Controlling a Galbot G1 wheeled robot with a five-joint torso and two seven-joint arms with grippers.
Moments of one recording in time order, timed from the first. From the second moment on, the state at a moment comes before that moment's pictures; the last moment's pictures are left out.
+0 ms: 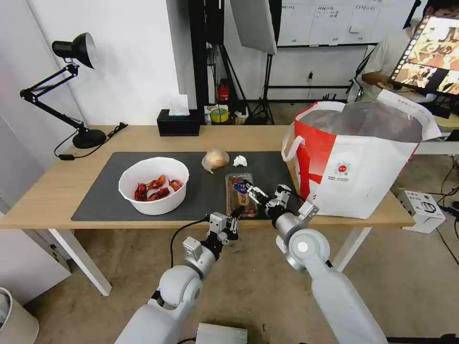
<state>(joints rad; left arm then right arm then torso) 1.15 -1.33 -0.10 -1.77 -0.37 0.01 0.15 -0.98 1.31 0.21 1.75 1.12 -0.28 0.20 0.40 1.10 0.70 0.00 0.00</state>
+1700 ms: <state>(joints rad) 1.17 -1.35 -0.21 -1.82 -0.44 0.03 0.12 -0.99 1.35 0.21 1.73 1.08 -0.30 0.25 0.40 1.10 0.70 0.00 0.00</state>
